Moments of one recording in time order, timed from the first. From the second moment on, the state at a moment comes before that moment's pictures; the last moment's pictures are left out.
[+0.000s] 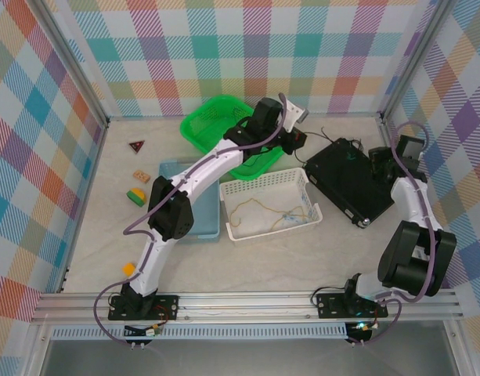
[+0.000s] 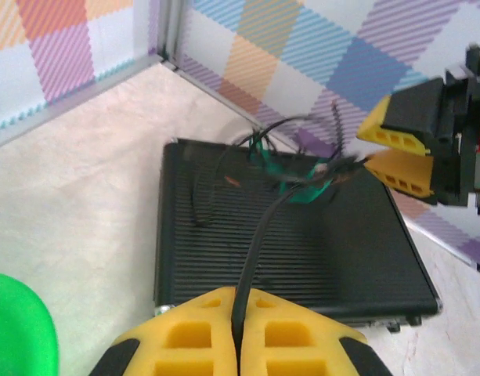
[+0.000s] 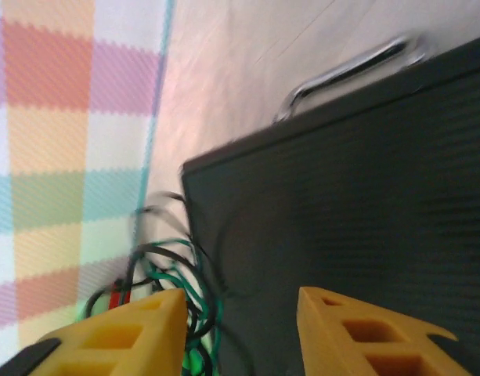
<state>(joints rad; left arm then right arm) -0.71 2.28 2.26 -0.42 0.37 -0.12 -0.32 1.44 1.04 -0.31 -0.19 1.06</state>
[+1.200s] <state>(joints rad) -0.70 2.30 2.42 -0.42 0.37 -0.12 -0.07 1.35 0.85 -0.08 -0.66 -0.26</state>
